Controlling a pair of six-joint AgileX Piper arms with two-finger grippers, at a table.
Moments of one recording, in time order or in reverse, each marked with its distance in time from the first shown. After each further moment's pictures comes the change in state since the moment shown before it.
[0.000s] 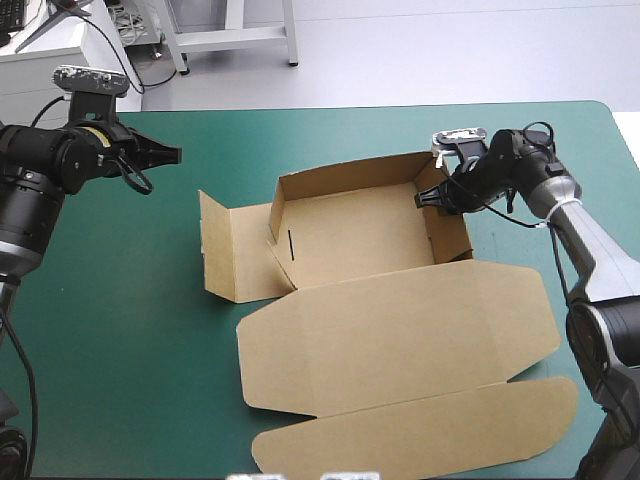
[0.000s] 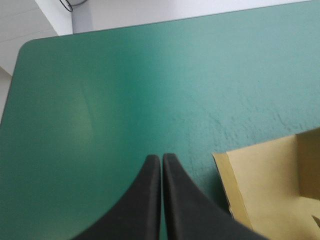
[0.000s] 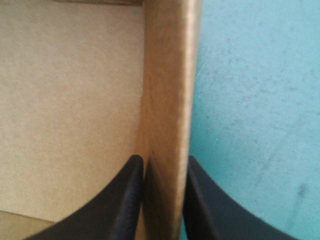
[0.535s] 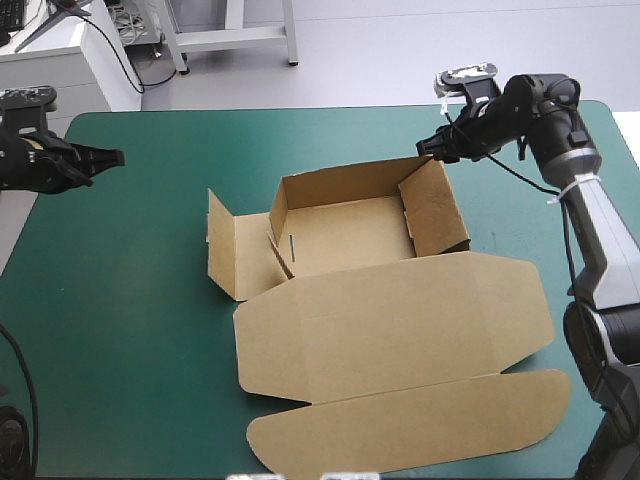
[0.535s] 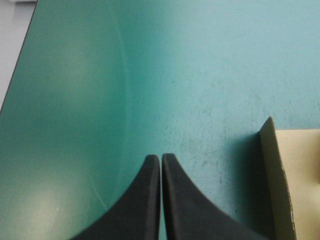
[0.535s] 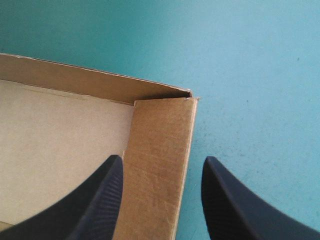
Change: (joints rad) left arm 0.317 0.017 0.000 -0.234 0.125 0.096; right arm 0.006 0.008 -0.388 -0.046 0.187 0.019
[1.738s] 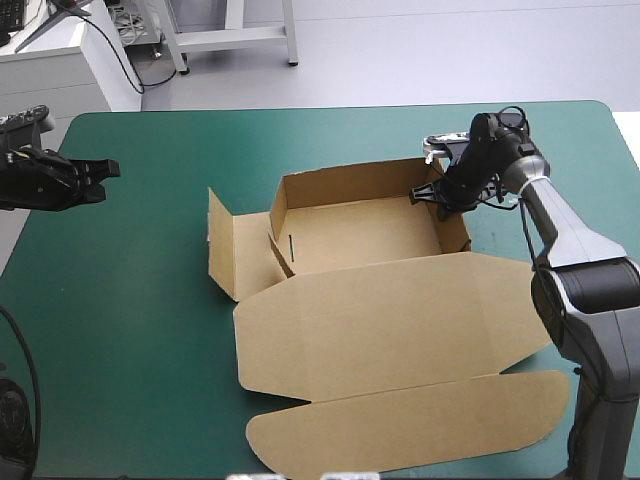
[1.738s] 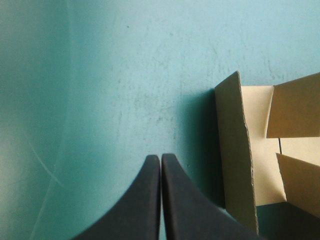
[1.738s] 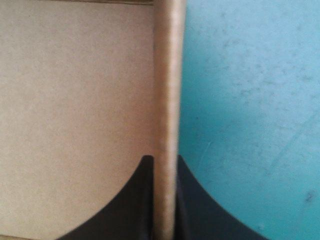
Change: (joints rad) left arm 0.130 0.062 0.000 -0.286 0.166 0.120; right arm -0.003 0.229 0.099 -0.011 0.079 0.084
